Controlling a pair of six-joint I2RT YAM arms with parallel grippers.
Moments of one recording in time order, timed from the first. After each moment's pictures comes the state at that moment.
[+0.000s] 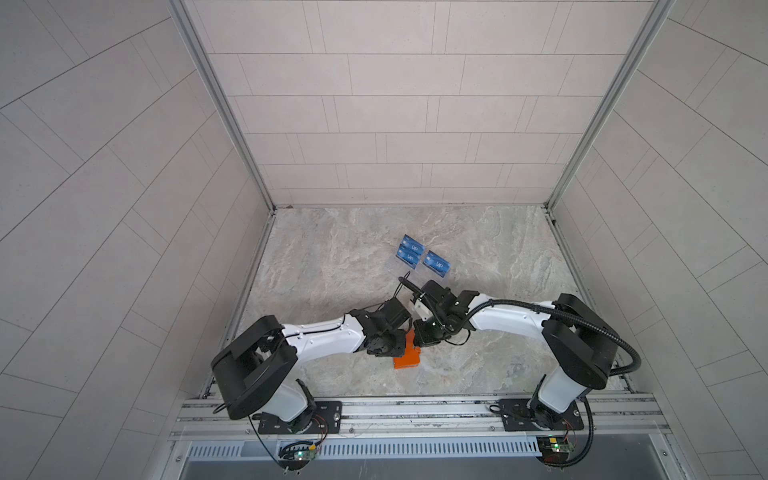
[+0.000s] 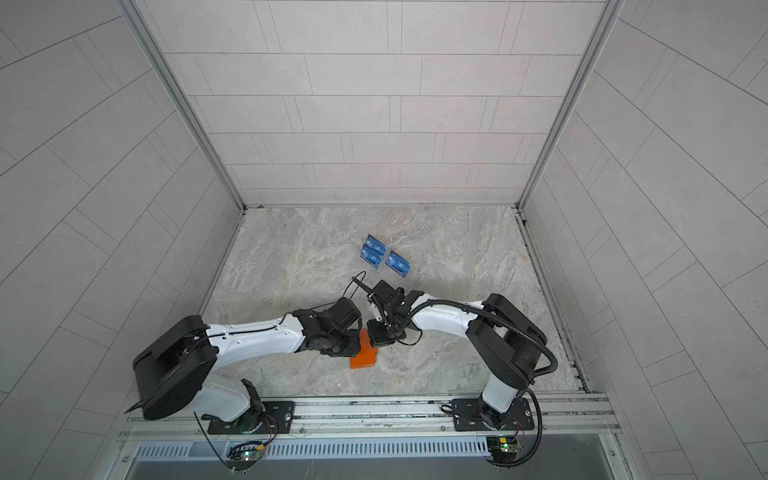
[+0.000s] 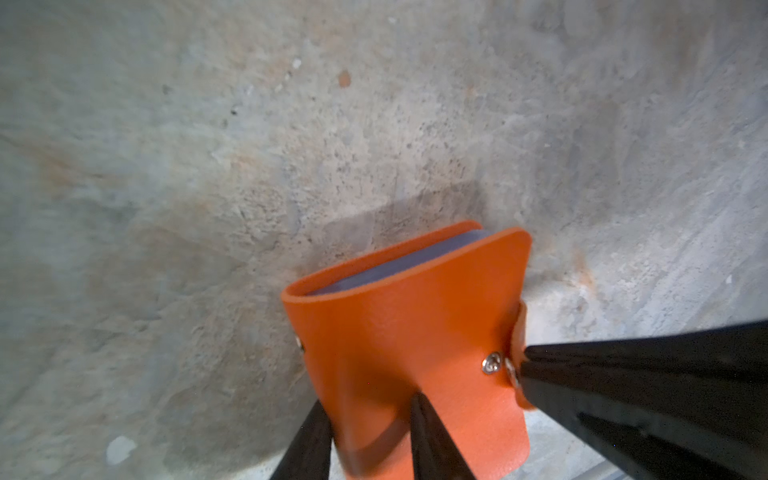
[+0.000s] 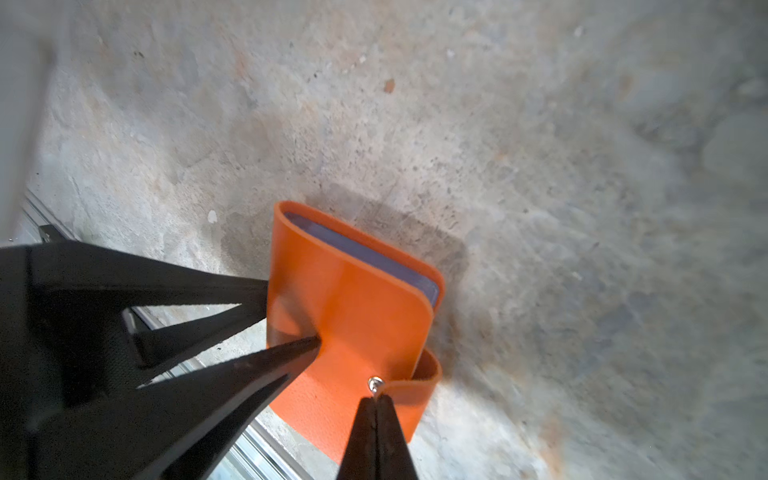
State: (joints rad) left arm -0.91 1.49 0.70 -0.43 0.10 -0.82; right arm 0.82 1.68 0.94 -0.44 -0.38 0.60
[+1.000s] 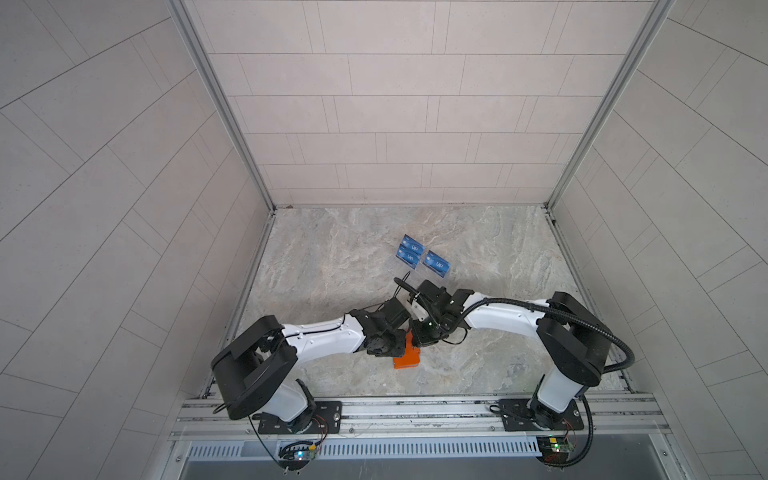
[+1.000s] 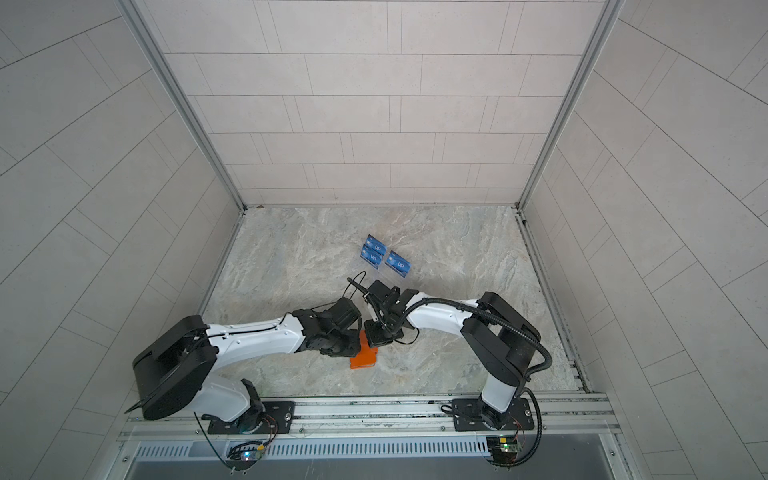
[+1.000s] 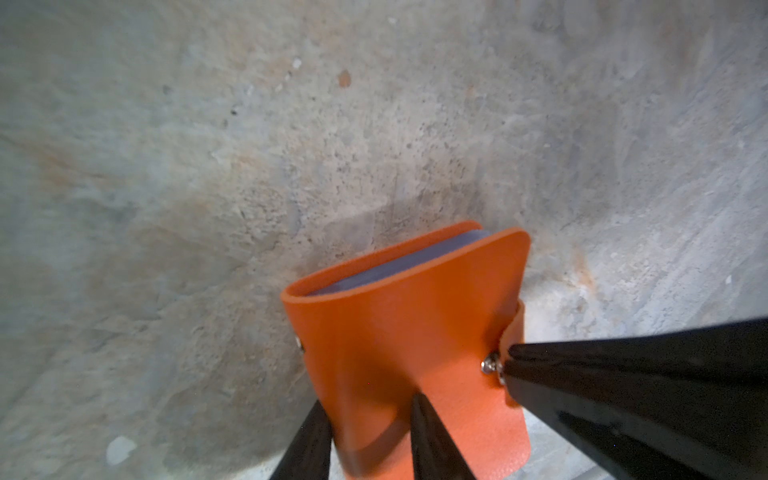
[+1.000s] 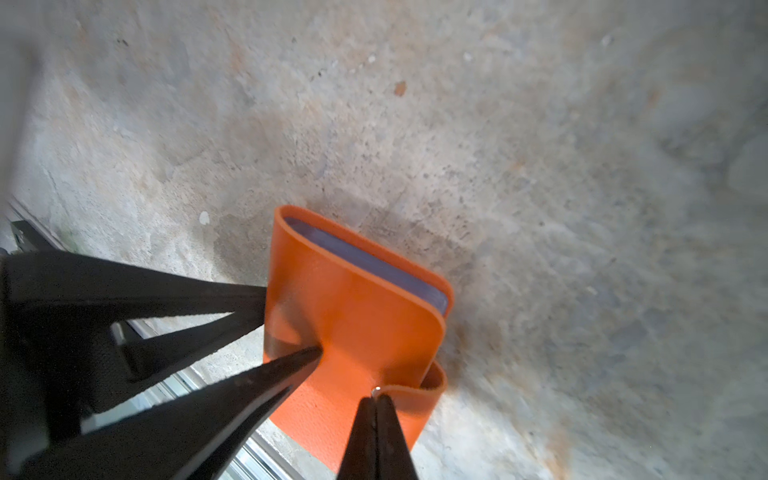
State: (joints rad) left arm -0.91 1.49 0.70 -0.43 0.11 -0.82; right arm 0.85 1.71 0.99 -0.49 -0.35 0.58
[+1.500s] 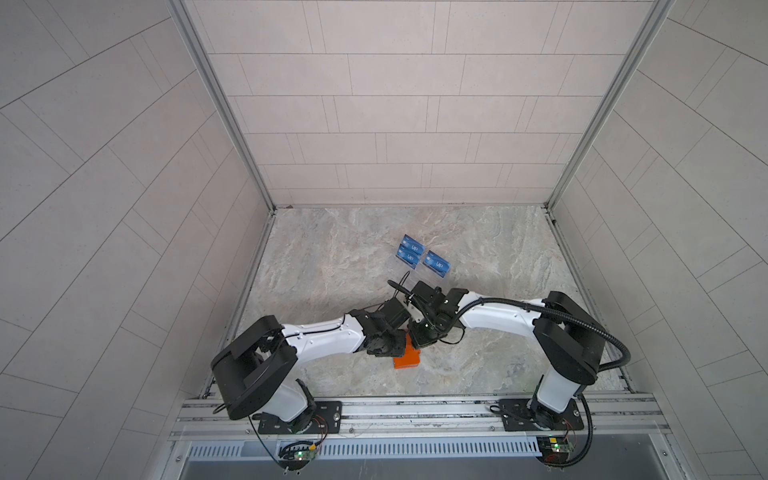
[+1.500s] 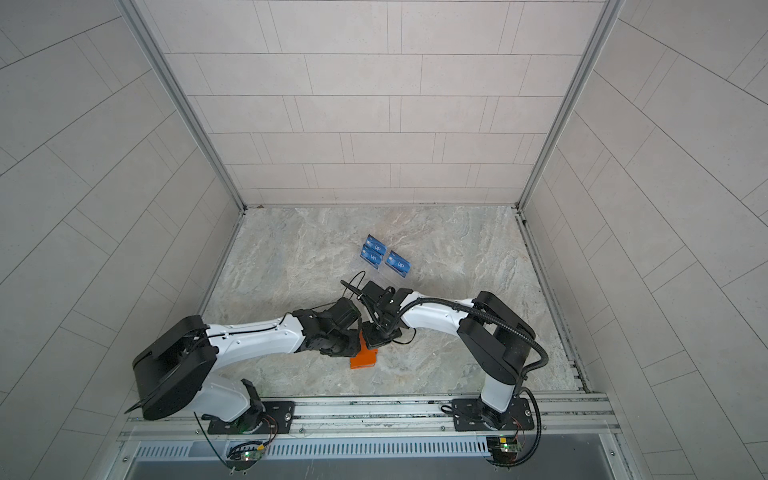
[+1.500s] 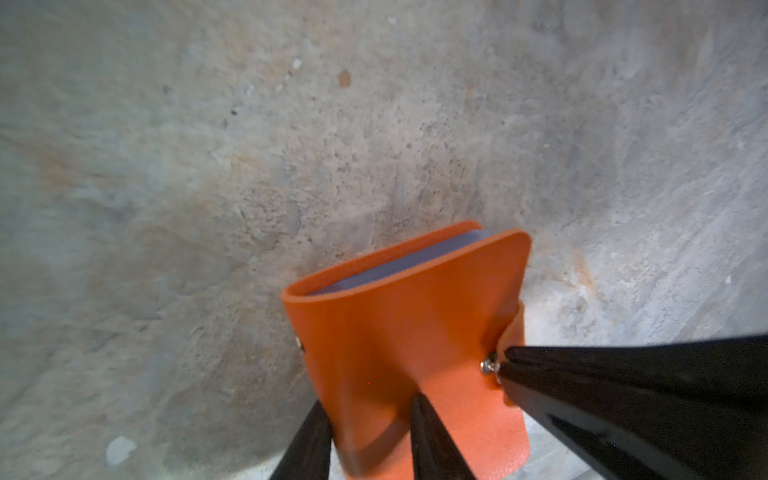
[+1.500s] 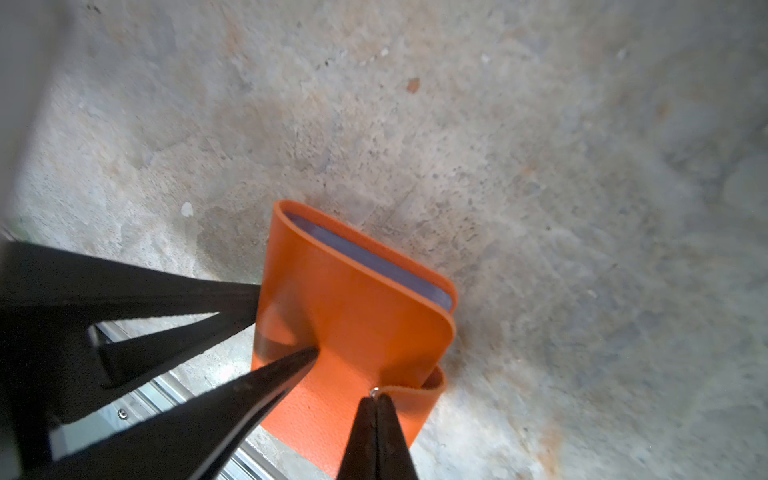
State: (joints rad) left arm -0.91 1.49 0.69 -0.43 0.11 -0.82; right arm 0.88 1.74 1.05 -0.57 -0.29 0.55
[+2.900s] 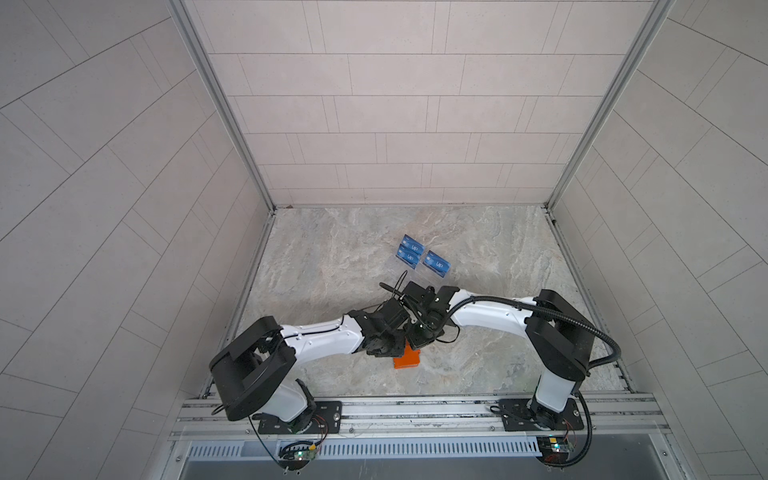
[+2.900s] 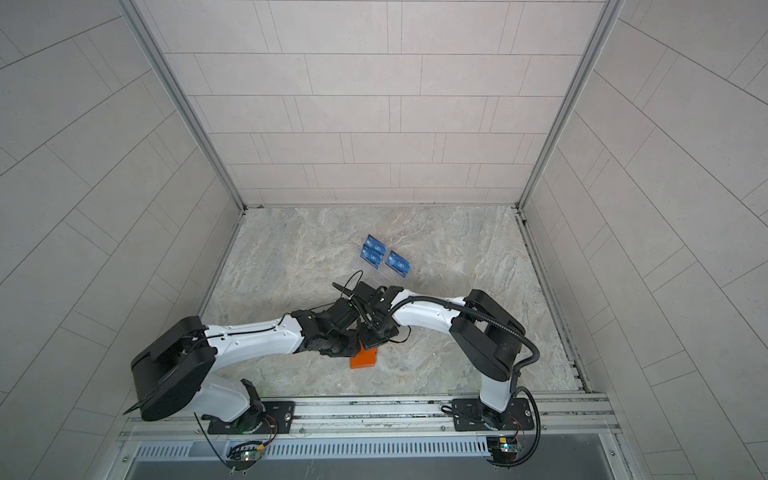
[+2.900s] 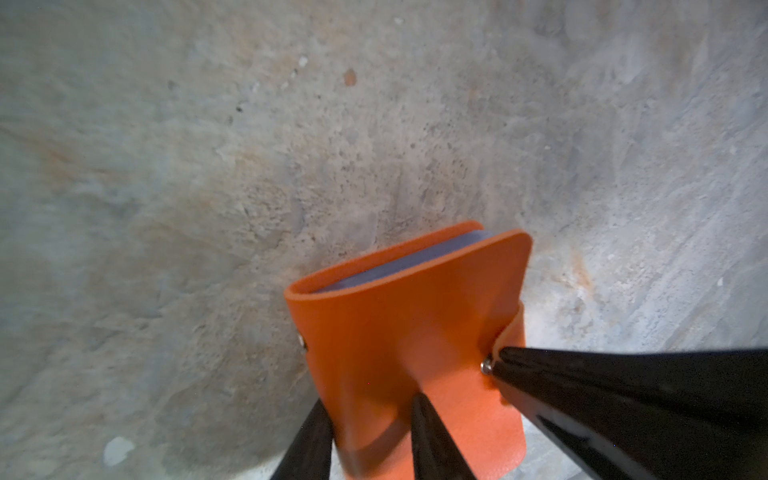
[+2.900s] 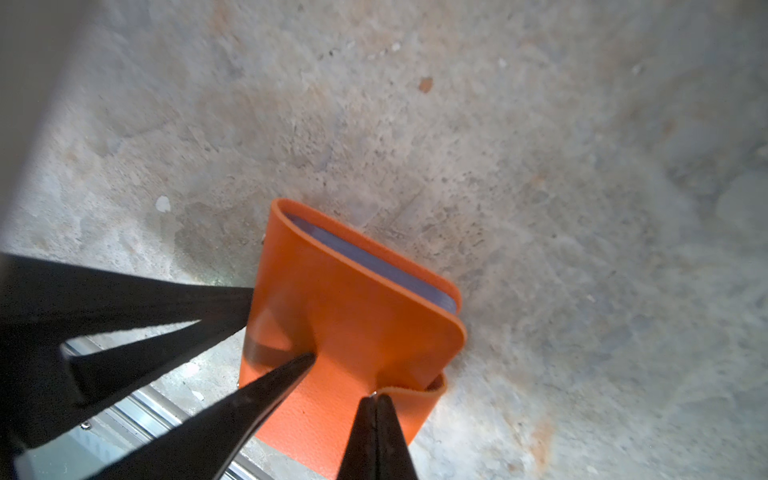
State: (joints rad) left arm -0.91 1.48 0.68 -0.42 0.11 -0.83; right arm 0.92 1.82 1.14 -0.68 -0.23 0.52
